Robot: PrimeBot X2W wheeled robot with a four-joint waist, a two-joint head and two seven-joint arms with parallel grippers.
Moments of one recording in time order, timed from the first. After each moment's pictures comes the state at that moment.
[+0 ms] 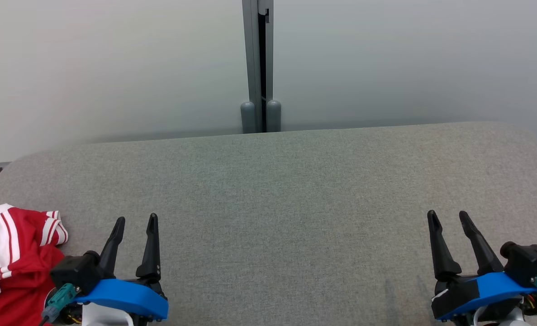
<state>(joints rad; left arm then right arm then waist) -0.08 0.16 -0.14 0.29 -0.45 -0.11 -0.19 -0.03 -0.06 -0.05 0.12 0.29 0.13 -0.09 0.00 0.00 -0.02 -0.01</state>
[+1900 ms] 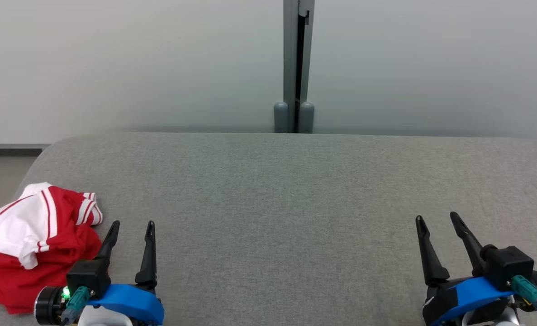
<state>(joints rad) -0.11 0.17 -0.14 0.40 -0.23 -0.07 -0.26 -0.03 -0.05 -0.04 0.13 0.09 0.13 -0.11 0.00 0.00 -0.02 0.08</state>
